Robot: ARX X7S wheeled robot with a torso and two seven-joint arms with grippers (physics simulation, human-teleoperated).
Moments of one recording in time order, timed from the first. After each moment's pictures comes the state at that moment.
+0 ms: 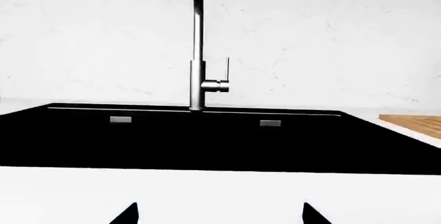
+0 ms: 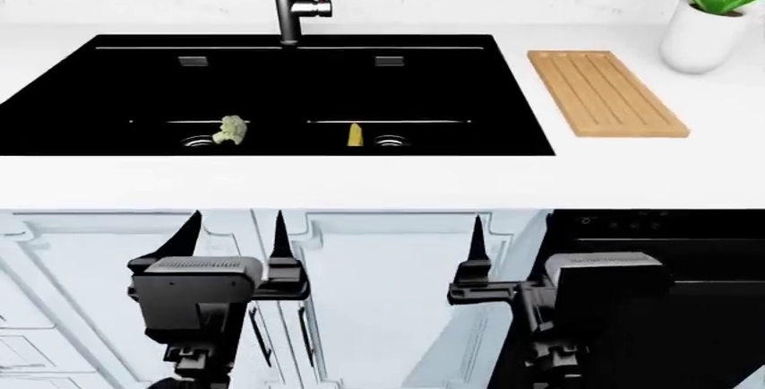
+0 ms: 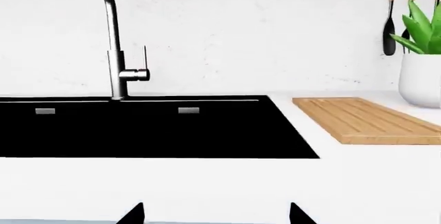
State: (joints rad) left arm -0.08 -0.07 0.03 0.36 -0.11 -0.23 -0.05; right arm 0.09 0.08 -0.04 -0.35 0.11 0.29 0.03
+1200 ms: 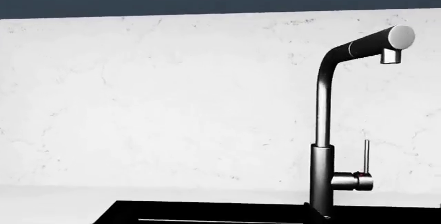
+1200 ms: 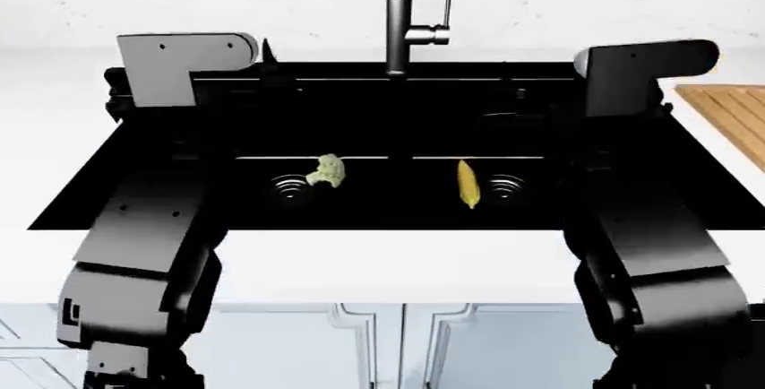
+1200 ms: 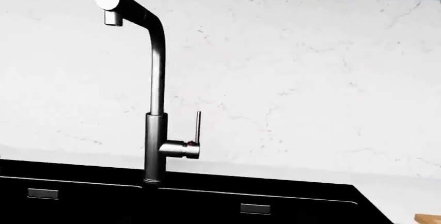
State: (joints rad) left arm -0.79 -0.11 0.09 0.18 -0.14 -0.69 -0.17; right arm 0.78 0.19 -0.08 -0.24 0.19 0.81 0.08
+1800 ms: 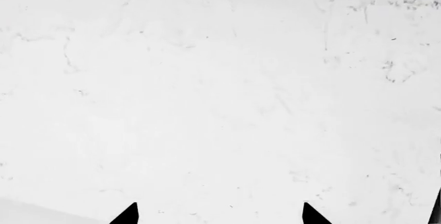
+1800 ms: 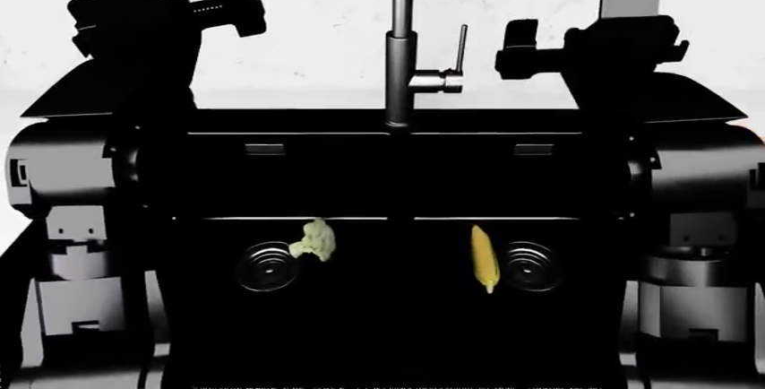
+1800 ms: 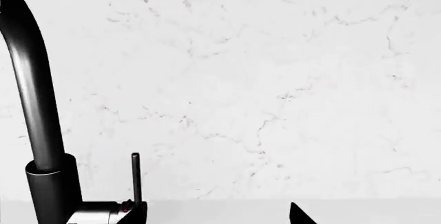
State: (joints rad) left arm -1.18 -0.11 -0.01 -0.20 -0.22 -0.81 -0.22; right arm 1.16 0.20 -0.10 0.19 0.18 0.94 0.08
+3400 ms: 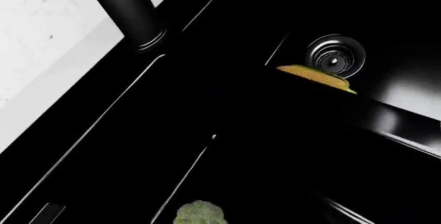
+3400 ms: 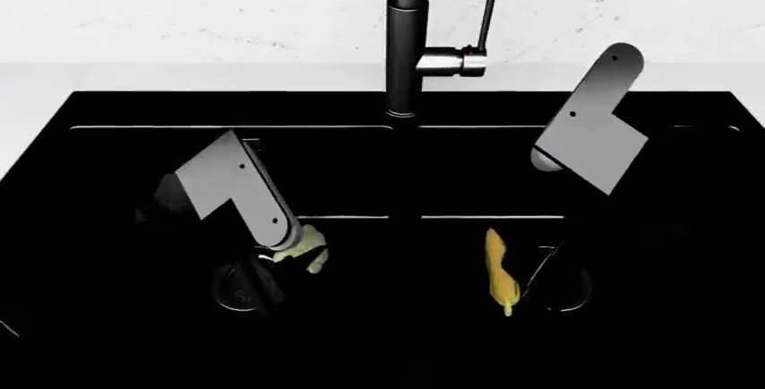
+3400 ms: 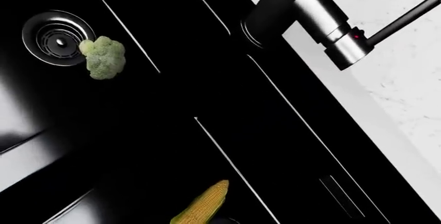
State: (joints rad) left arm -0.96 -0.73 0.49 0.57 -0.65 -1.27 0.41; right arm 1.43 0.90 -0.73 -0.53 1.43 1.45 0.23
